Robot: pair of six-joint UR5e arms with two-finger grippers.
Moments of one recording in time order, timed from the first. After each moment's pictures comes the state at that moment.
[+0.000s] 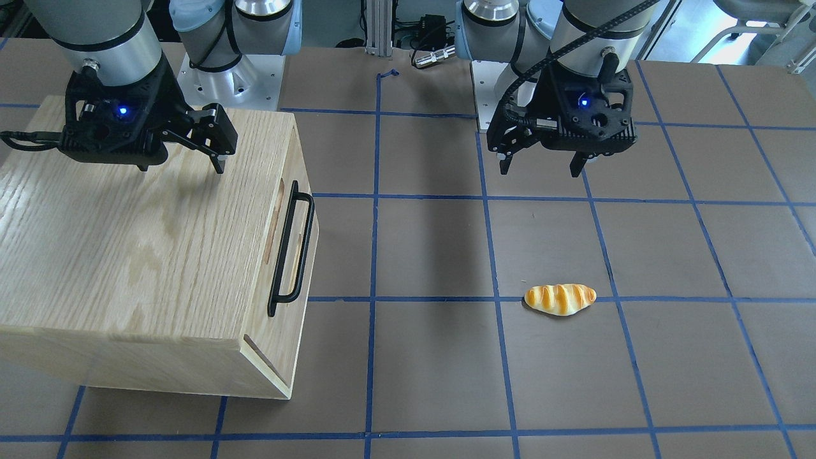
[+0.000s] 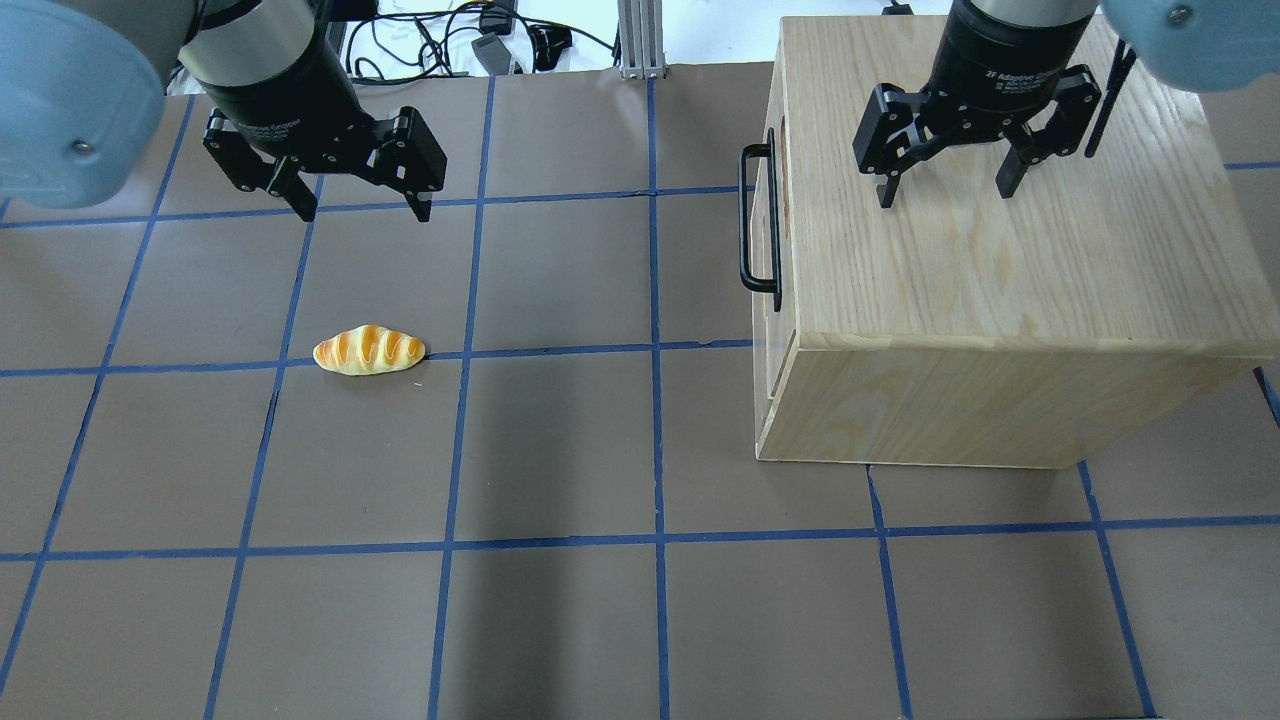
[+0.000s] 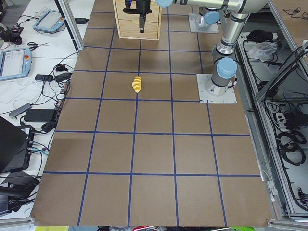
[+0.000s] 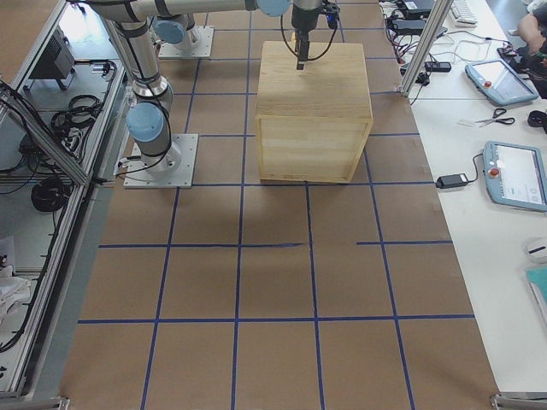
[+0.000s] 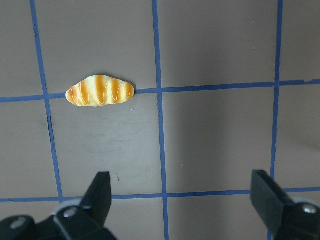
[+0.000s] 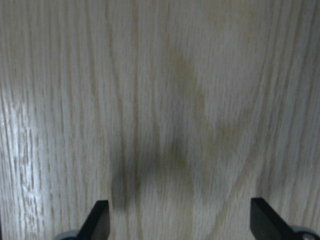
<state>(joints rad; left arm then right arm) -1.64 -1.61 -1.49 -1.56 1.60 -0.03 1.60 -1.49 1.43 -1.47 -1.61 0.02</state>
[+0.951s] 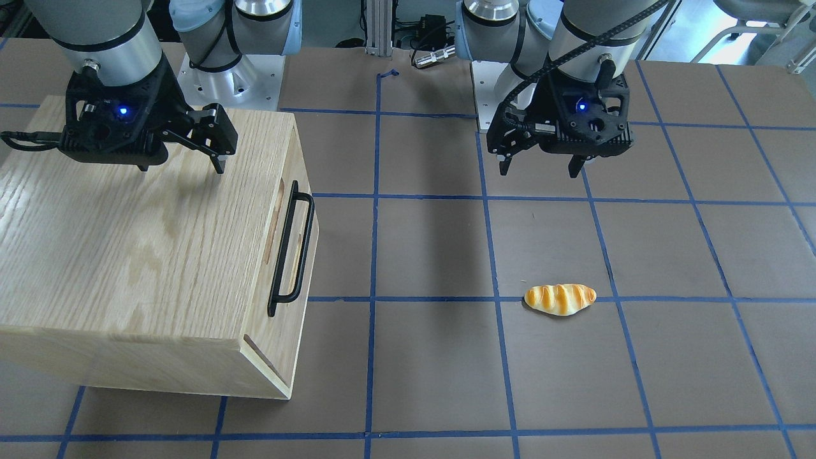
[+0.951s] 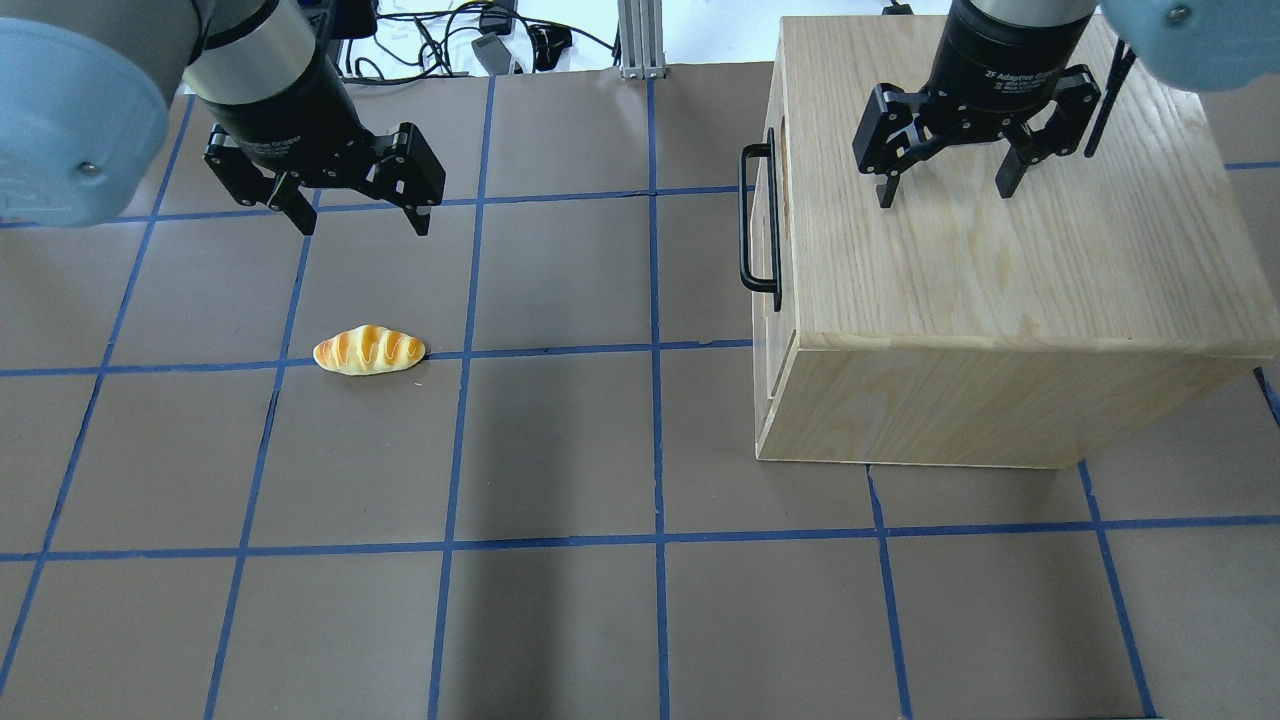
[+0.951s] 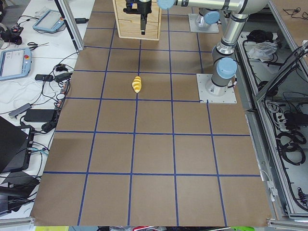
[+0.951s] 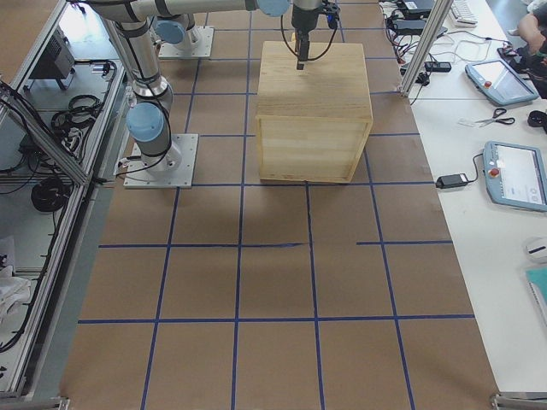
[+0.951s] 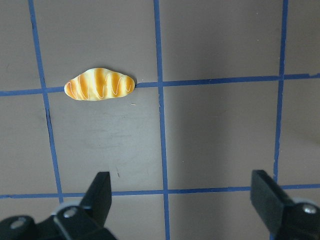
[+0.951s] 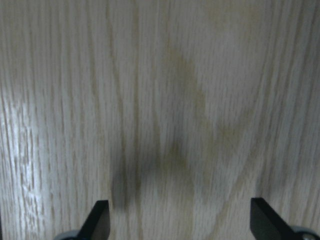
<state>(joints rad) -1.63 -1.60 -1.52 -1.55 1.60 -0.02 1.60 -1.49 1.43 -1.47 -1.61 0.02</state>
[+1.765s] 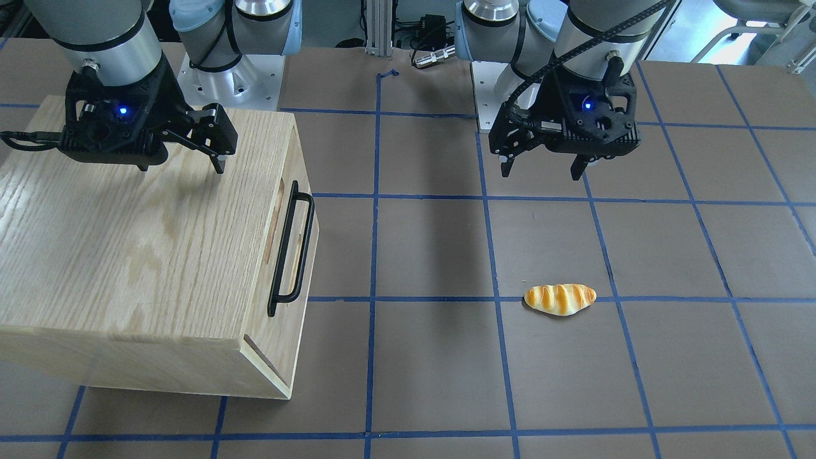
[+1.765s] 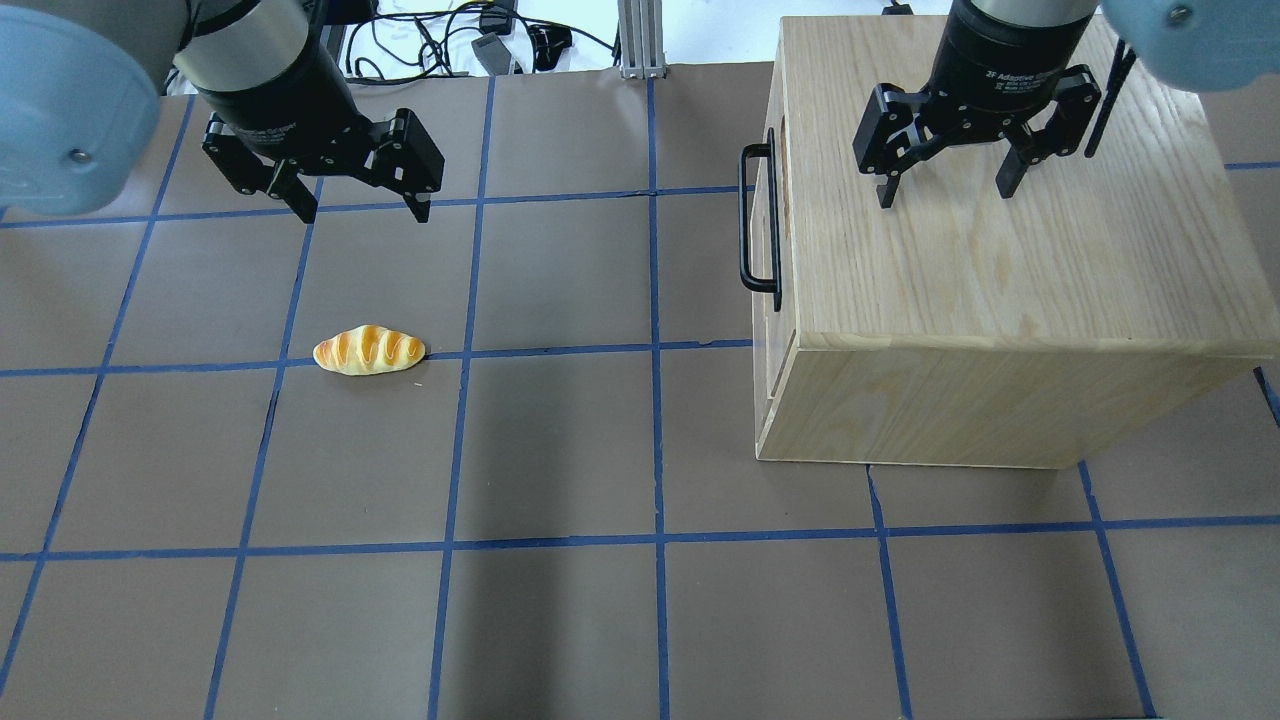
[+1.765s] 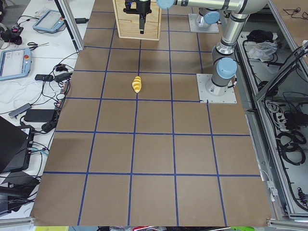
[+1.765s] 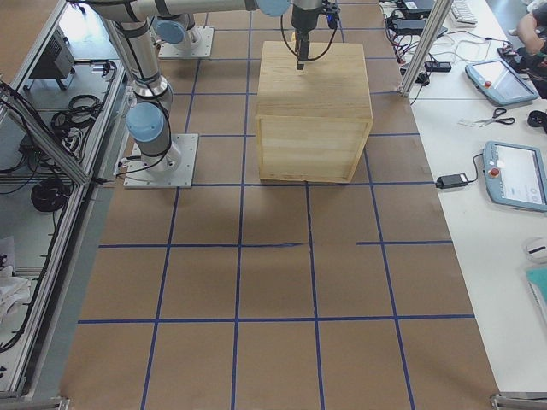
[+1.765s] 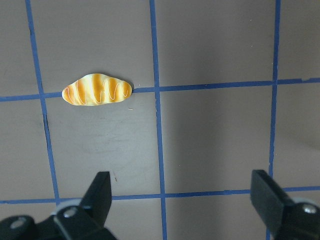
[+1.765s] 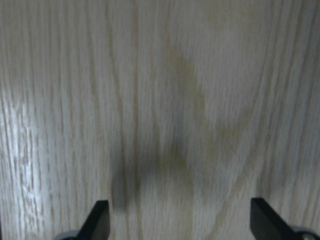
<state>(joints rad) -1.62 -1.61 -1.50 -1.53 1.58 -0.02 1.60 -1.49 1.43 -1.47 -1.61 0.02</state>
